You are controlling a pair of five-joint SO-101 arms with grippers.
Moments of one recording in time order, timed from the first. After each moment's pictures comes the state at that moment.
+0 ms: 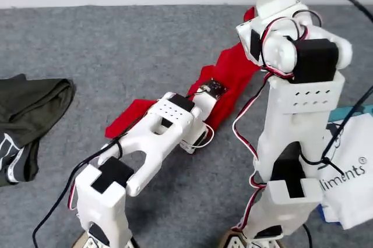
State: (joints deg) left arm 28.7 20.6 12.5 69.0 0.8; right arm -8.2 10.5 -65.8 100.7 21.0
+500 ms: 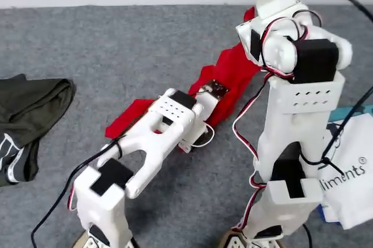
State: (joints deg) left arm 29.2 17.0 8.6 78.8 -0.8; right arm -8.2 10.5 -65.8 100.7 21.0
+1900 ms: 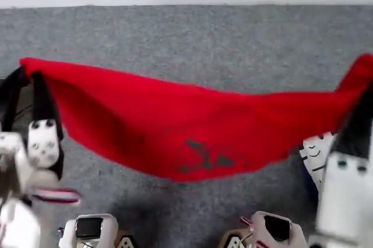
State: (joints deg) left arm -7.3 -63.1 -0.8 77.1 -6.8; right arm 12.2 -37.1 -66.4 100.7 15.5
